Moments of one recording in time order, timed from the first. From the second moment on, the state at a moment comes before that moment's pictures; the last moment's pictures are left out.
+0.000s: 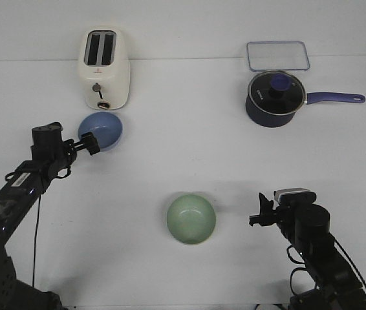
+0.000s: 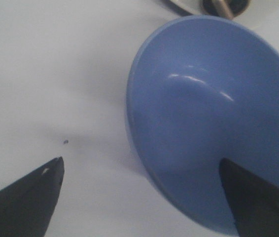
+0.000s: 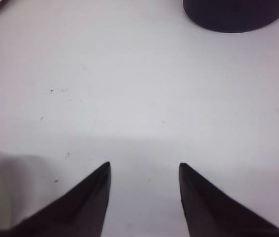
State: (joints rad) left arm 0.00 1.65 1.09 -0.06 0.09 -0.36; right arm 0.27 0.65 0.49 -0.35 -0.03 0.25
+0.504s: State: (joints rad) left arm 0.01 1.74 1.20 -0.10 0.21 -0.36; right arm 0.27 0.65 0.49 -0.38 -0.03 0.25
